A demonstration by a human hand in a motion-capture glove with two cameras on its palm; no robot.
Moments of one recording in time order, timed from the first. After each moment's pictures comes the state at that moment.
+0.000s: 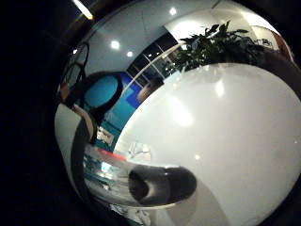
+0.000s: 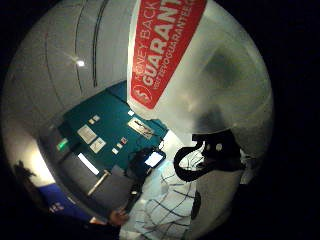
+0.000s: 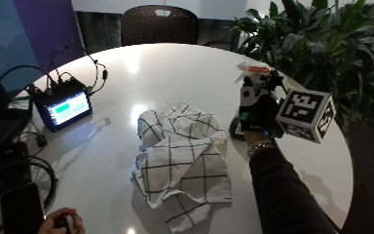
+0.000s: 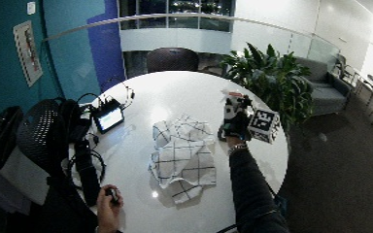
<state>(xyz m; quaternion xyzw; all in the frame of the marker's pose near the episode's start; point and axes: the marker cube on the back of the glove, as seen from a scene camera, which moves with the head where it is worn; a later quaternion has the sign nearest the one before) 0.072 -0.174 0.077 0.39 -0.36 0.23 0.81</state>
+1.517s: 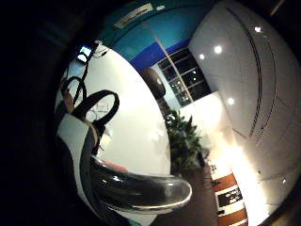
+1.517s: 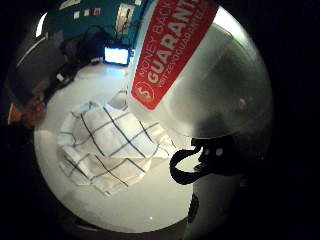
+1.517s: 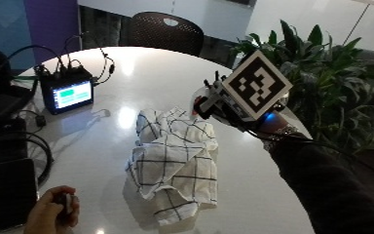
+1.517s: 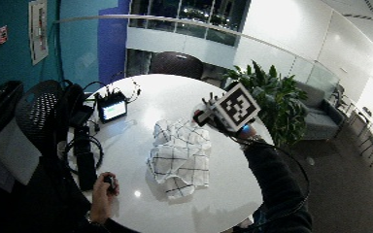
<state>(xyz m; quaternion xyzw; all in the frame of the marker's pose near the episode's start) -0.017 -0.168 0.019 0.27 0.23 -0.21 0.91</state>
